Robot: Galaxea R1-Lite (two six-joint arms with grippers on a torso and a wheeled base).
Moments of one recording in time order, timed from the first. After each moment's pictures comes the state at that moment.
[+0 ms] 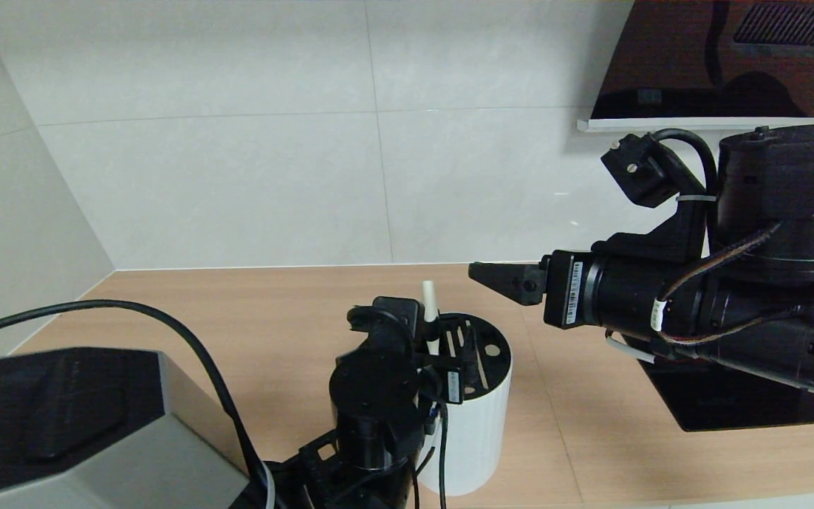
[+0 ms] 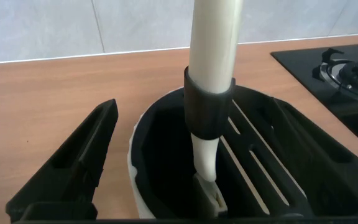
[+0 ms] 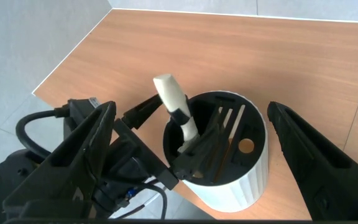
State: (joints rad) left arm -0.91 2.08 -0.65 -1.34 0.69 -0.14; right arm 0.81 1.56 -1.01 -0.35 -0.12 0.35
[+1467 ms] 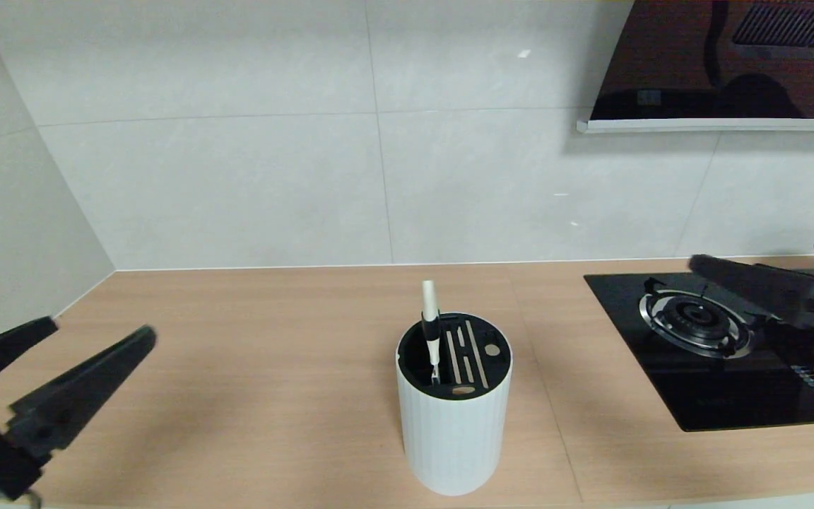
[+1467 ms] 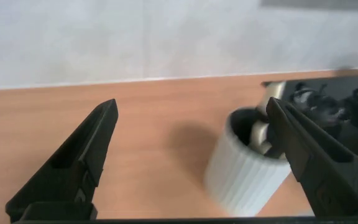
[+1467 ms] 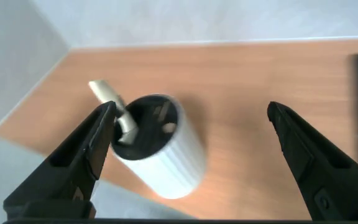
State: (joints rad) left arm -0.60 0.82 -0.42 -0.38 0.37 -0.13; right arm 0.61 1.05 -0.65 -0.35 -0.22 0.32
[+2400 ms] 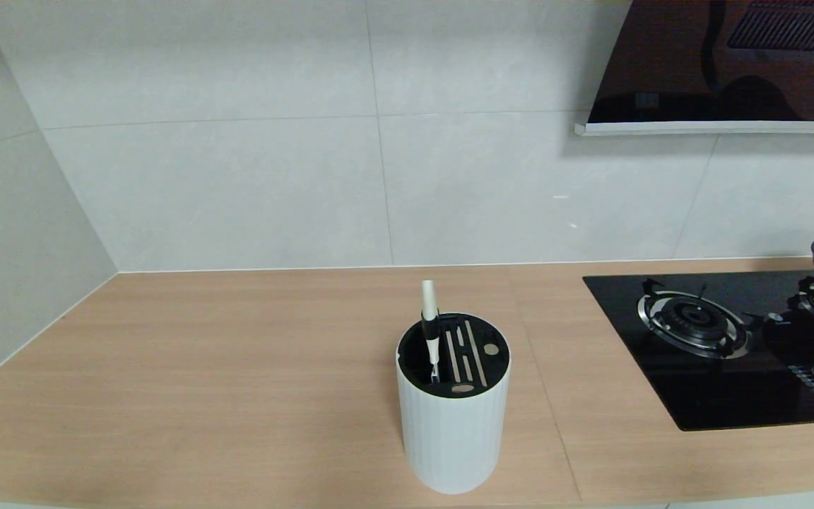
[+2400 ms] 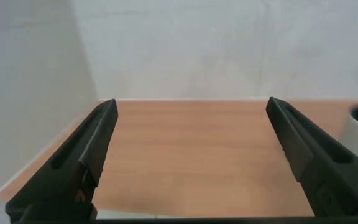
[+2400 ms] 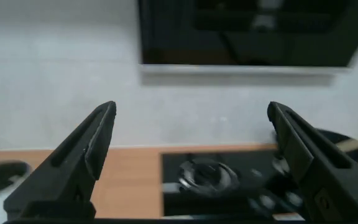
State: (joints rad) left arm -0.14 0.11 -0.38 0.01 0.29 0.11; right arm 0.09 0.15 -0.44 -0.13 -0.21 -0.13
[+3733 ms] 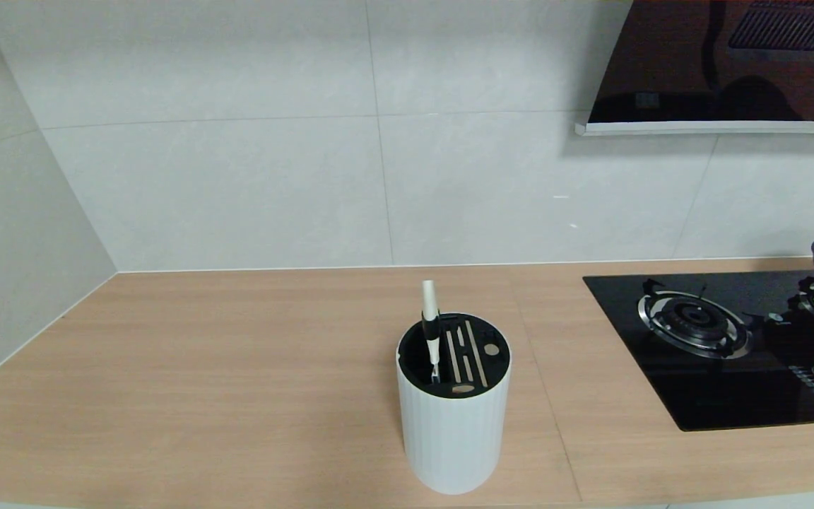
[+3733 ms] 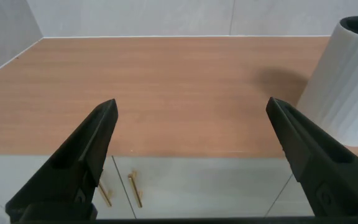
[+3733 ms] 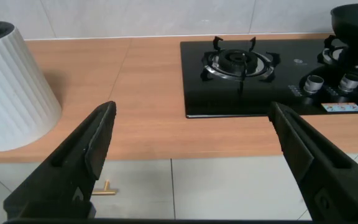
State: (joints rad) left arm 0.00 0.00 0.00 -0.01 0.03 -0.01; right arm 0.00 0.00 0.00 0.00 -0.02 0.00
